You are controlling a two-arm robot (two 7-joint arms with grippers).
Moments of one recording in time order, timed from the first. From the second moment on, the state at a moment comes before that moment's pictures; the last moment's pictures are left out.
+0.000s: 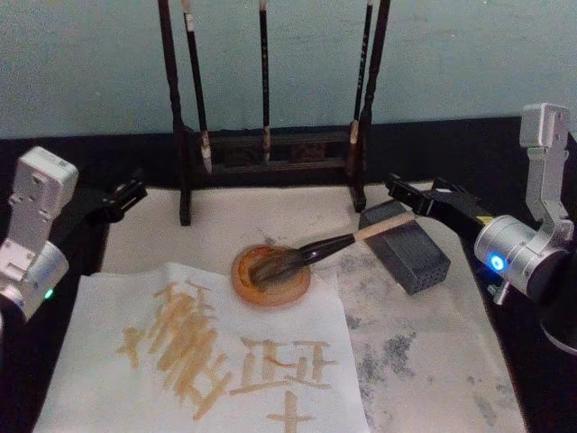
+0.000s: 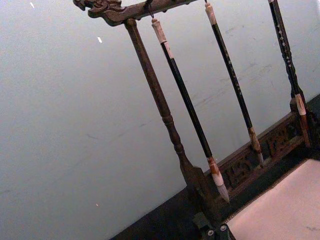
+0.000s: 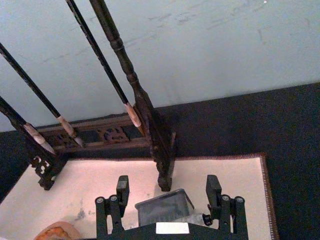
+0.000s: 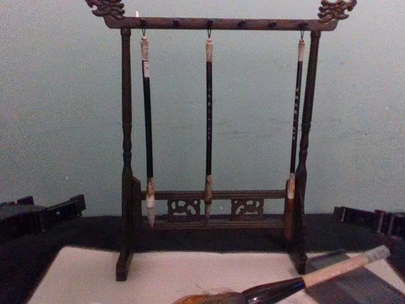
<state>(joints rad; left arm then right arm) -0.20 0.60 0.45 -1.41 -0.25 -0.12 0.03 0.18 0.38 -0.28 -1.52 0.73 0.34 0.03</state>
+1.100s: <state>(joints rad) -0.20 0.60 0.45 -1.41 -0.25 -0.12 0.03 0.07 0.46 -0.30 -1.71 0.46 0.30 -0.03</state>
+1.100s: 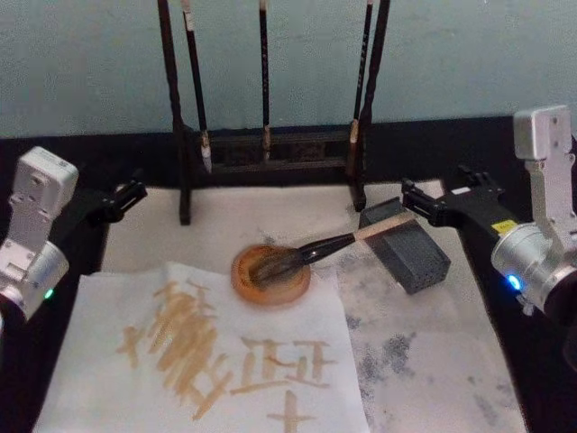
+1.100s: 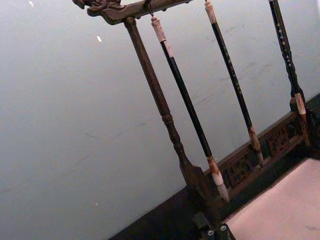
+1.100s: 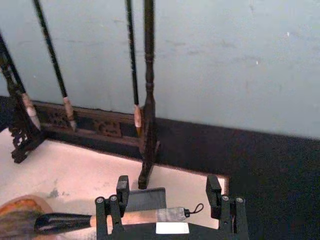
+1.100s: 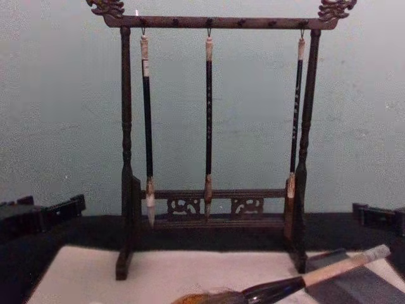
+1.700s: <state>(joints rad) -0.20 0.60 0.45 -1.41 -0.25 -0.12 0.03 -0.06 0.53 -0.37 -1.85 0.18 0.12 -0.06</state>
